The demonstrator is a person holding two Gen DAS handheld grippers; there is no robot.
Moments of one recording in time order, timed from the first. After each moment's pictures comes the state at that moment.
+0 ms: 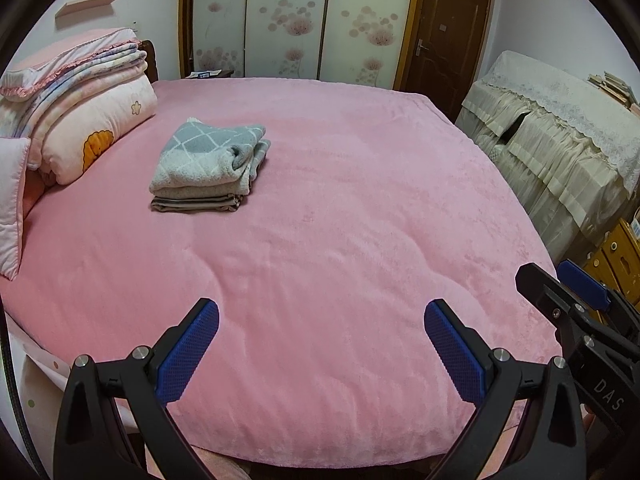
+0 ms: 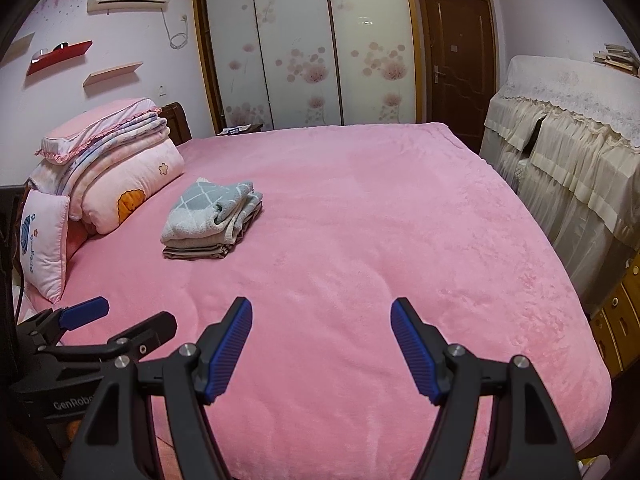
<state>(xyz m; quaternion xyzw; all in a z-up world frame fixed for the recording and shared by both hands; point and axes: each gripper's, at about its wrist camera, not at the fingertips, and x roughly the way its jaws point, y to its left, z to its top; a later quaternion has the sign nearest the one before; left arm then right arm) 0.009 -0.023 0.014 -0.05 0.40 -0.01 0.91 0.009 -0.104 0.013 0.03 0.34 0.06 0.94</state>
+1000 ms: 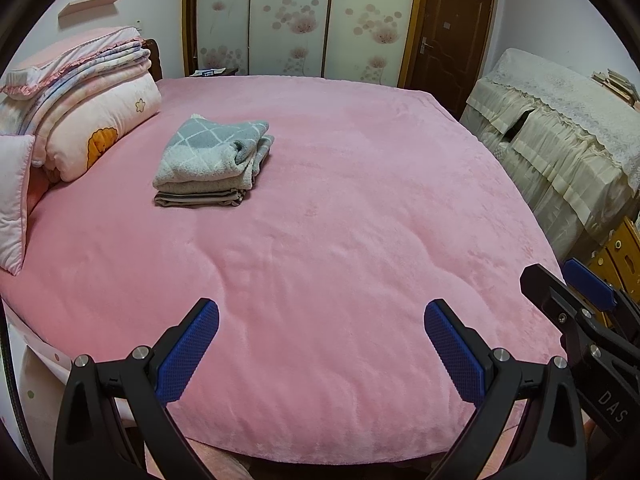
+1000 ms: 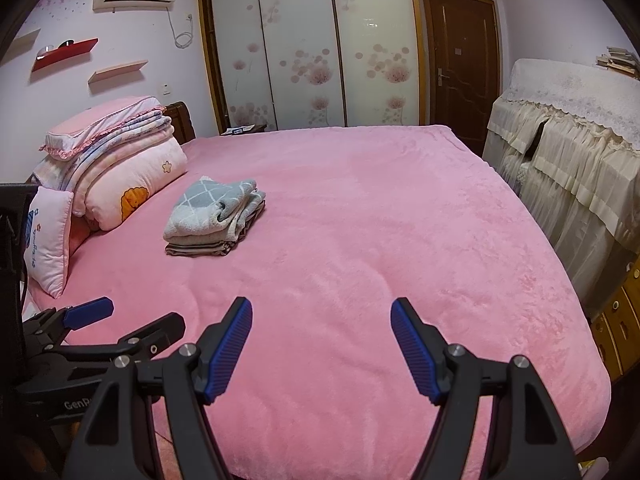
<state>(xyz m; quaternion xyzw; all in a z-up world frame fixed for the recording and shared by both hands) 0.002 -0.026 0.005 -0.04 0.40 0.00 0.91 -0.001 -0.104 0.007 0.03 0.33 0.07 0.94</state>
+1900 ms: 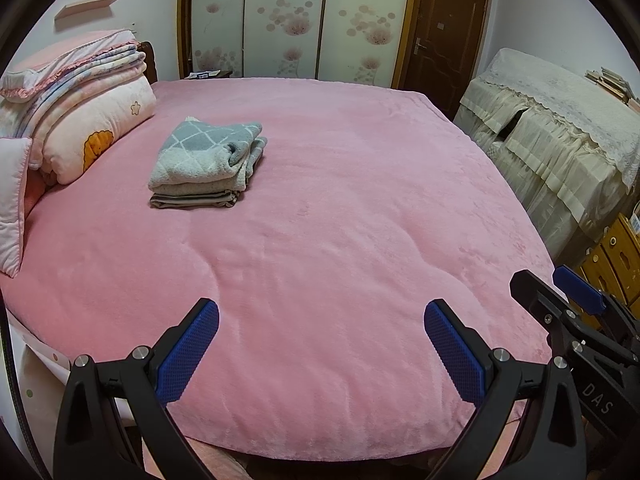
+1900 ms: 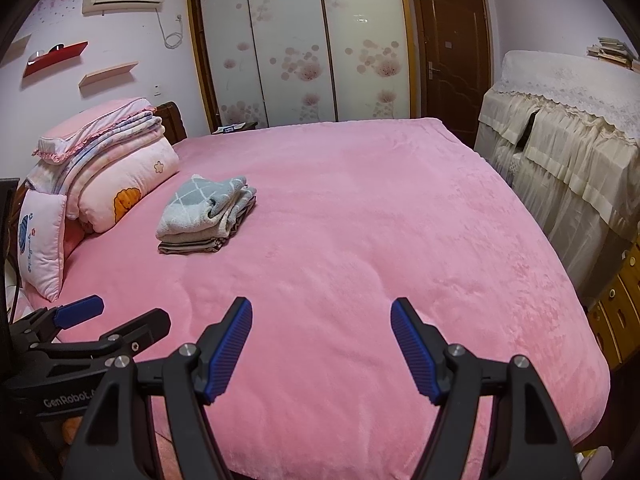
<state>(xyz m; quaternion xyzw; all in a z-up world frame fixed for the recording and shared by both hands) -0.004 -0.028 0.010 -0.04 0.40 -0.01 0.92 -0.004 -0.119 0.005 0.04 0.34 0.05 0.94</state>
